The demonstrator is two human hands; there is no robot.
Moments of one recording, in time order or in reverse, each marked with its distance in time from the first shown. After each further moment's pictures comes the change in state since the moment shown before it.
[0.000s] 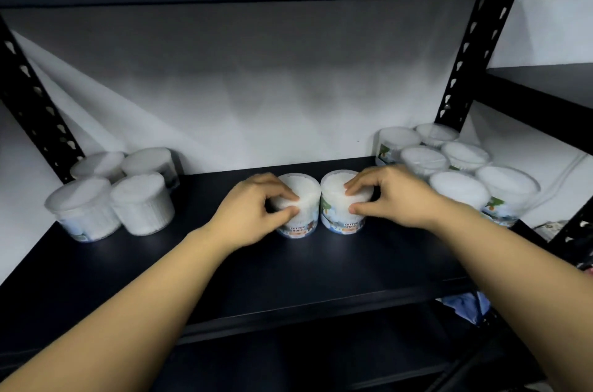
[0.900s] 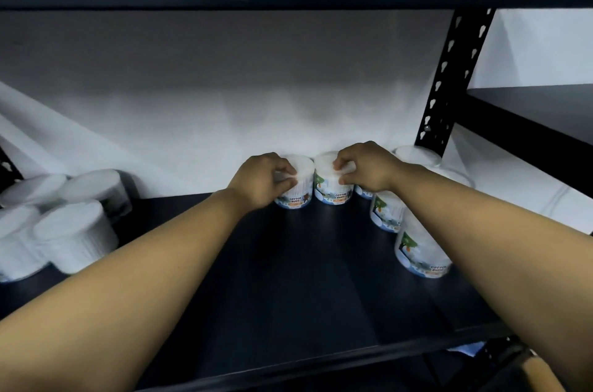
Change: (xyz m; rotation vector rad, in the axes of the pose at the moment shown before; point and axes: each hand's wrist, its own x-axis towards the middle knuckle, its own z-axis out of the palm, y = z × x) left_hand 0.151 -0.018 0.060 0.100 -0.016 -0.118; right_hand 0.109 0.095 -0.048 -0.247 -0.088 0.109
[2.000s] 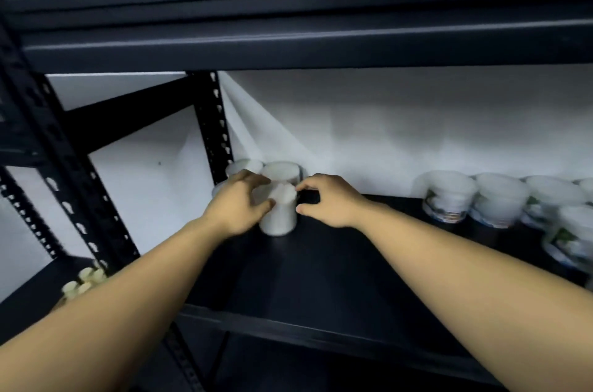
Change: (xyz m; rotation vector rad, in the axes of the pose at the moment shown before) left_hand -0.243 -0.134 -0.212 0.245 0.133 -0.469; right_hand 0.029 -0.344 0.113 0.350 -0.115 -0.318
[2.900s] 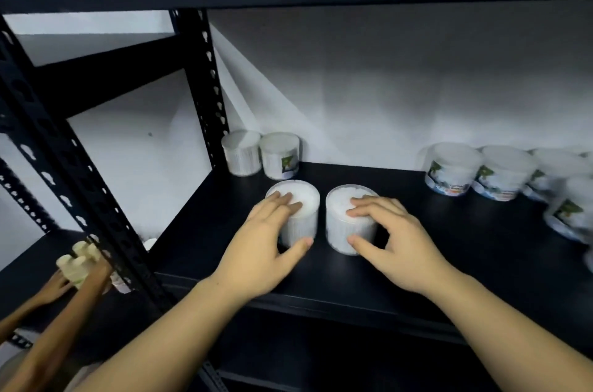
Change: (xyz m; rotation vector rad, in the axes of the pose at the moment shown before) left_hand -0.101 0.033 0.054 -0.167 0.028 0.182; right_hand -0.140 0.036 0.022 0.103 0.288 -0.086
